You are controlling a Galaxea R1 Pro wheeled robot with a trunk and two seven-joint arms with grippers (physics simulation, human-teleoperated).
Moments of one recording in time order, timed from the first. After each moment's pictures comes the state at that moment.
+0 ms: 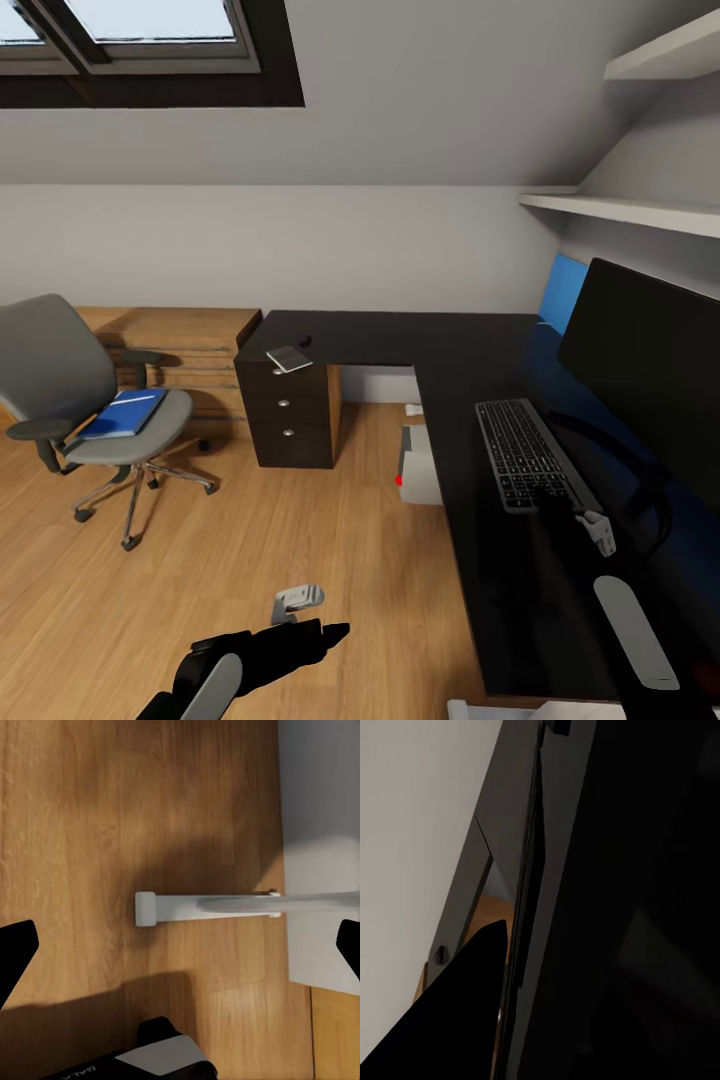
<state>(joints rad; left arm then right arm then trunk) -0.19 0.10 -0.41 -1.29 0.81 0.65 0.07 -0.32 -0.11 -0.22 -1.23 -1.21 0.16 -0.01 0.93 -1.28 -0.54</state>
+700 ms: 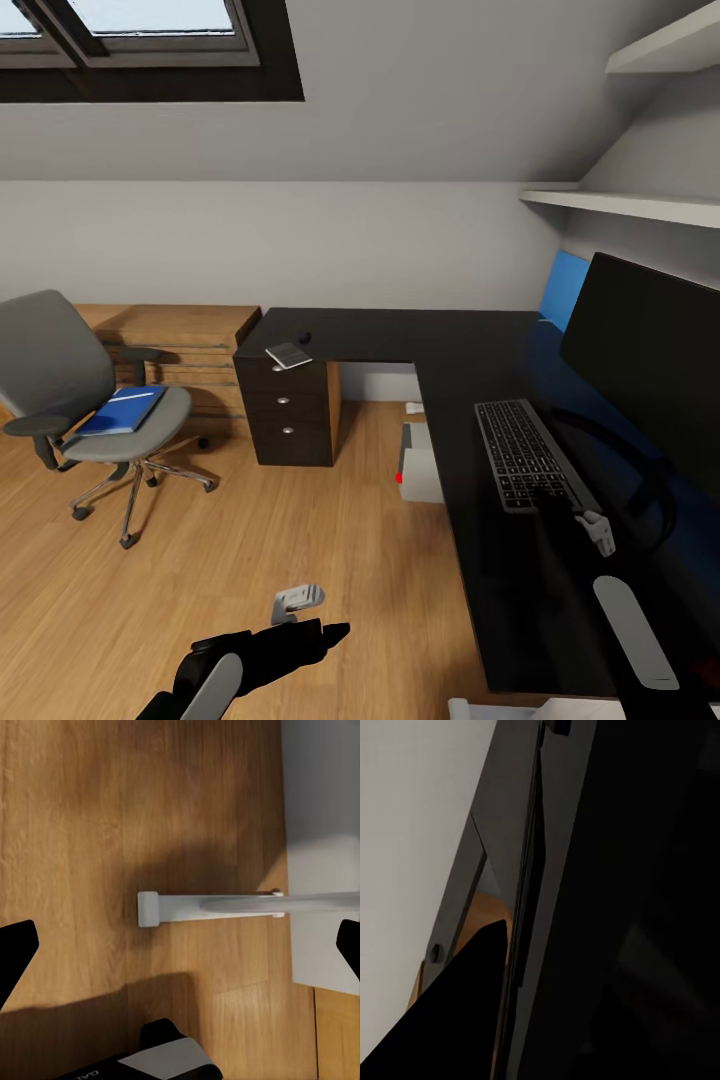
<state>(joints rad) -0.20 0.10 -0.41 -1.29 0.81 0.65 0.07 -0.32 -0.11 -0.22 -1.23 -1.22 0.16 -0.02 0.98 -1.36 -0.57</state>
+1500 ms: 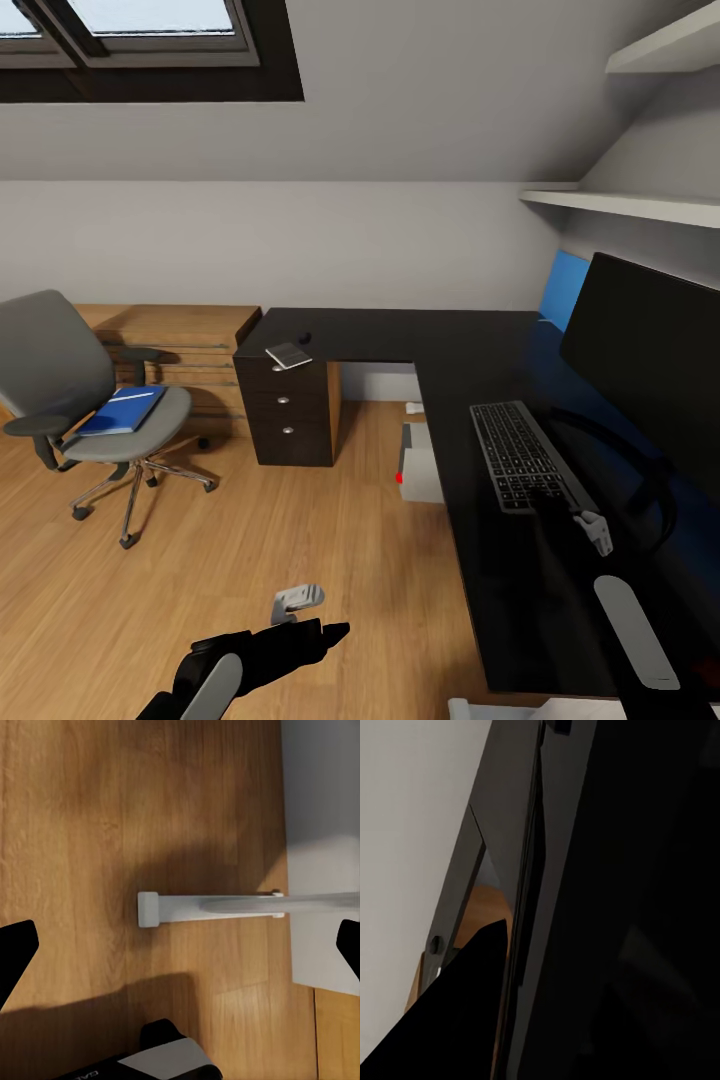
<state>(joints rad) -0.19 0.10 -0.41 -1.29 0.81 0.65 0.07 -0.32 -0.11 -0.22 -1.23 -1.22 0.19 -0.02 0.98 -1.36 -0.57</state>
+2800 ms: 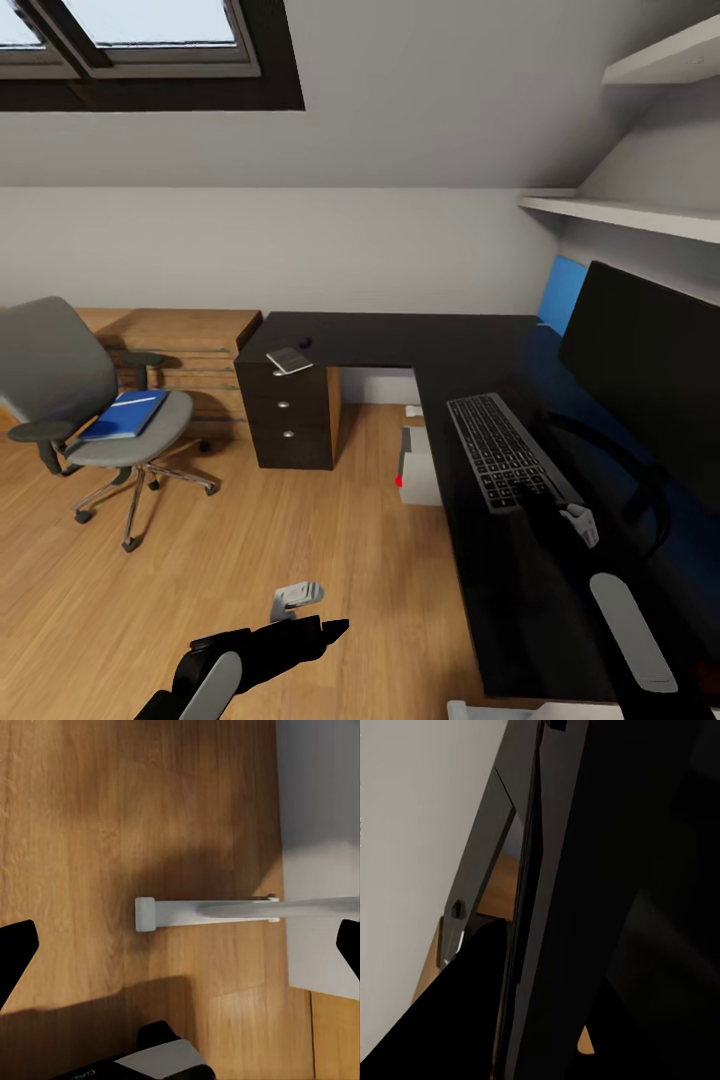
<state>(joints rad) -0.19 0.09 -0.40 -1.30 0.81 0.65 0.08 -0.31 -0.11 -0.19 -1.28 -1.20 0.27 -0.01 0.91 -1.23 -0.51</state>
